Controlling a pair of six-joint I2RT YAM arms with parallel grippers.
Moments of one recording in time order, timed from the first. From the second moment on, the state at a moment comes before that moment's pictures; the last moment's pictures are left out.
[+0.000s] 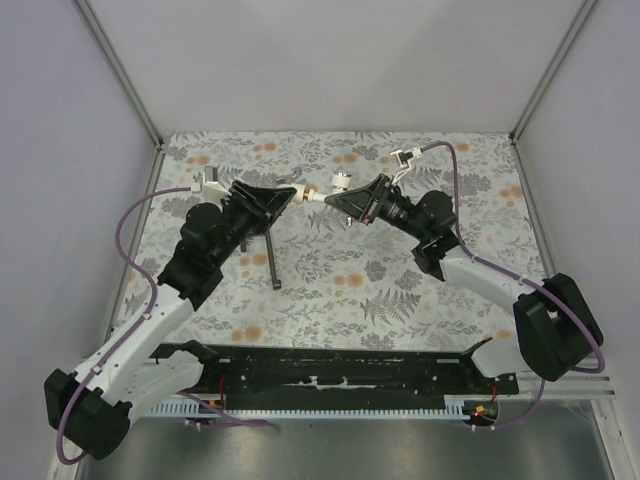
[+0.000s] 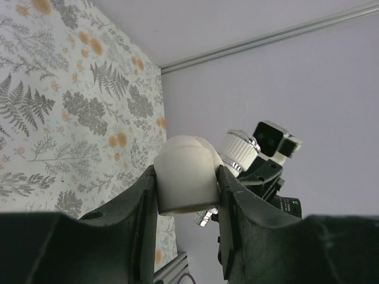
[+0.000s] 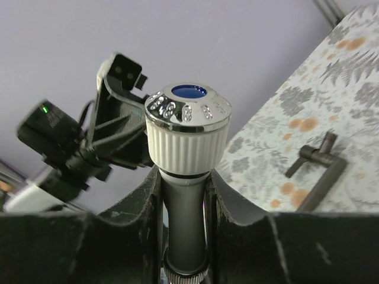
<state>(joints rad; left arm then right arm) -0.50 0.93 0.81 0.05 0.04 -1.22 0.53 1.39 0.78 0.88 -0.55 0.88</state>
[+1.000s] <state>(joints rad) -0.50 0.78 0.69 0.29 -0.12 -0.91 0.45 1.38 0.71 0.96 -0.35 1.37</state>
